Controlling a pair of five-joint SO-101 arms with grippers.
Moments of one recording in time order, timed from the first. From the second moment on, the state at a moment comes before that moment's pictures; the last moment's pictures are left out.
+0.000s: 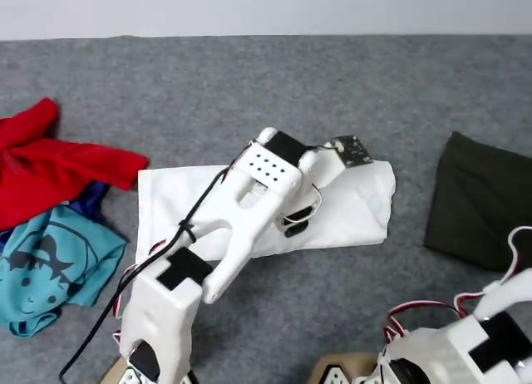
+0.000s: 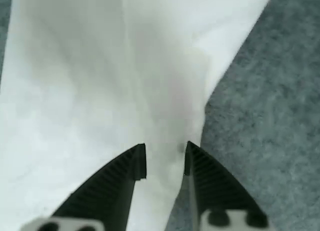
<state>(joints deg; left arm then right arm) 32.4 30.0 -16.5 90.8 -18.6 55.8 1.9 -38.2 100.7 31.9</state>
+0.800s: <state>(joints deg) 30.2 31.5 -27.3 98.8 -18.3 55.6 1.8 -38.2 100.7 31.9</state>
